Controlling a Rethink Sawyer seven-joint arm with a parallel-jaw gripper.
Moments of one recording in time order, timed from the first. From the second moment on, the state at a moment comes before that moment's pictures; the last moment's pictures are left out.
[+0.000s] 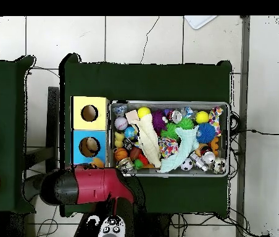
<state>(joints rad) 0.18 -0.80 -0.12 1.93 0.03 0.51 1.87</state>
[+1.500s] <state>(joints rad) 0.22 -0.85 -0.11 2.14 0.04 0.40 1.87</state>
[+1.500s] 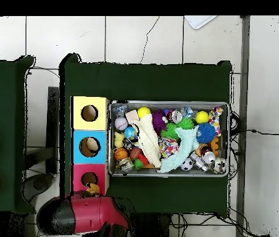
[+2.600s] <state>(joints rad) 0.25 -0.84 -0.11 2.14 0.09 0.39 1.87</state>
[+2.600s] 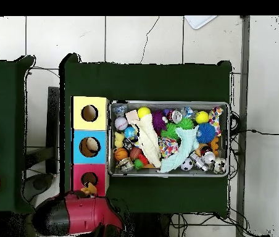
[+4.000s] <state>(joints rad) 0.24 -0.85 -0.11 2.06 0.10 0.55 1.87</state>
